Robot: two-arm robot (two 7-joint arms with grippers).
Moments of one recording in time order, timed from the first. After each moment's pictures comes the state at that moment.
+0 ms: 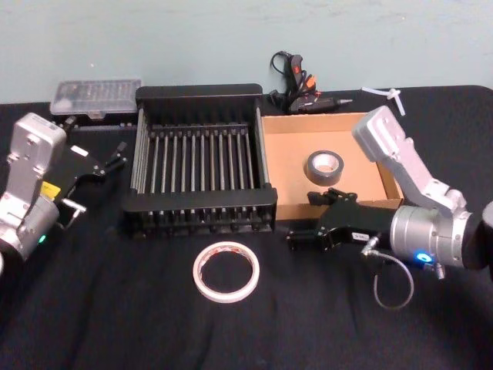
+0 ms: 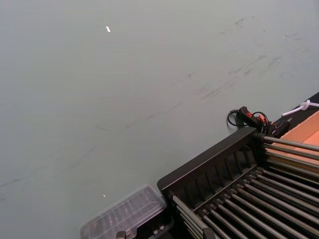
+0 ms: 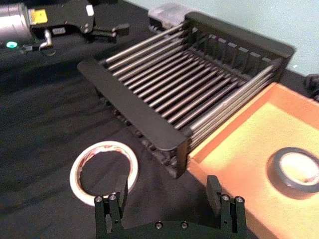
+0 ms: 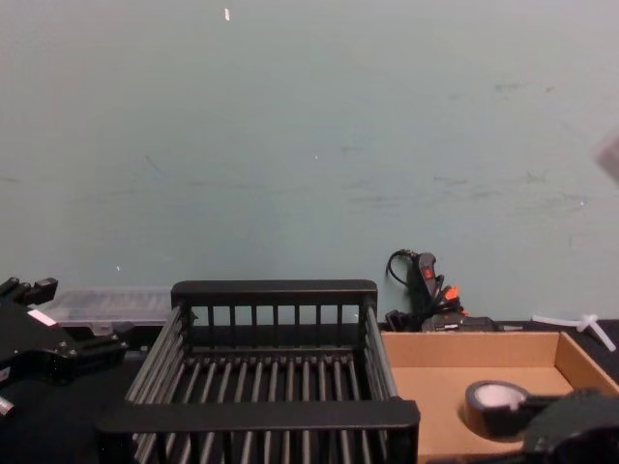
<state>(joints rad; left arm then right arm) -0.20 0.60 0.45 -1.41 -0.25 -0.12 0.03 0.18 0.59 -0.45 -1.73 0.41 0.52 0.48</state>
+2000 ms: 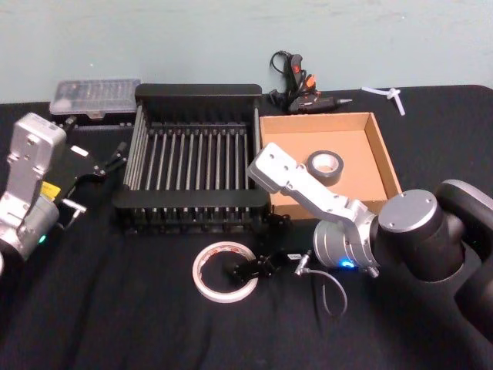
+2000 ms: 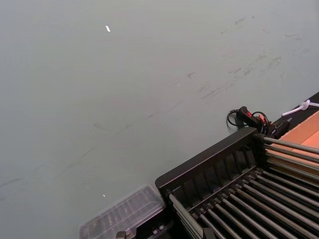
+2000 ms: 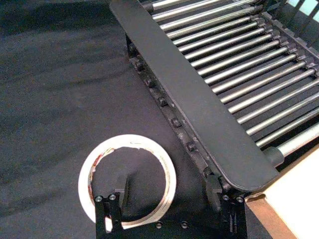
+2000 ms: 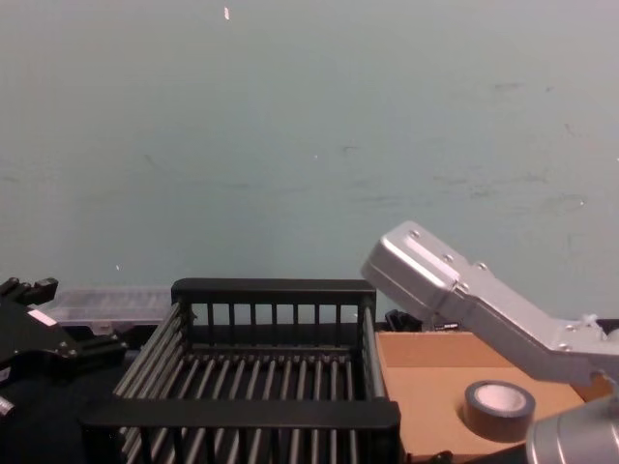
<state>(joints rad) -0.20 0.60 0.45 -1.41 -0.25 -0.12 0.03 0.38 0.44 -0.70 -1.55 0.19 0.59 0.53</state>
